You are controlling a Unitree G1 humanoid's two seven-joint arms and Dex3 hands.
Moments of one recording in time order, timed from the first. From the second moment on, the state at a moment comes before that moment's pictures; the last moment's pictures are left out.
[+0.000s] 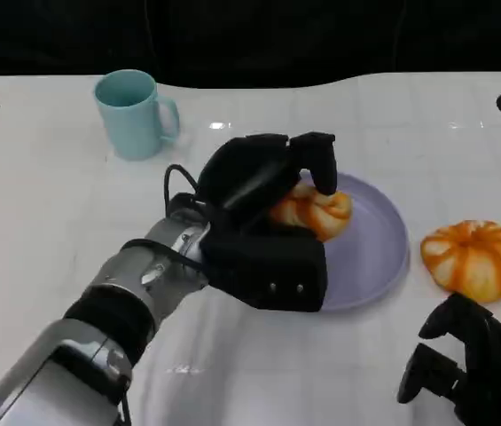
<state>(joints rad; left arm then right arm) -0.86 0.03 -0.50 1.02 0.69 -0.48 0.33 0.29 -0.03 -0.08 -0.30 0.49 0.34 0.31</state>
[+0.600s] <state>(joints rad) -0.90 0.04 -0.57 1.08 0.72 -0.44 0.18 0.30 -0.03 -0.07 -0.32 0.49 0.34 0.30</state>
